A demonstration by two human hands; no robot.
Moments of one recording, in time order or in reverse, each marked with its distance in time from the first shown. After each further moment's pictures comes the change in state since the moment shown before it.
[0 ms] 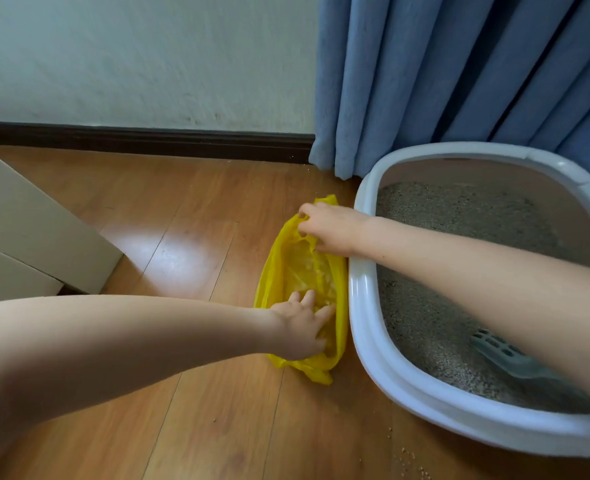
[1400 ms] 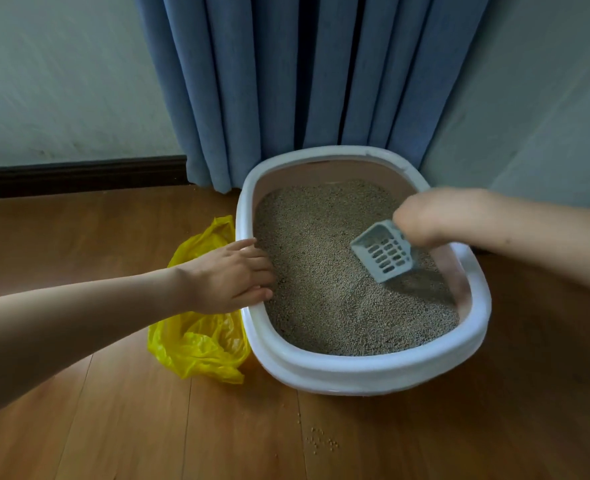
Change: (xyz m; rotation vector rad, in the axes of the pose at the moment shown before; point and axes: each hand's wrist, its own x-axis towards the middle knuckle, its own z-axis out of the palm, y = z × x) left_hand 0.022 0.007 -0.091 0.270 0.569 0.613; right_hand -0.249 0.073 -0.046 -0.206 -0.674 0.691
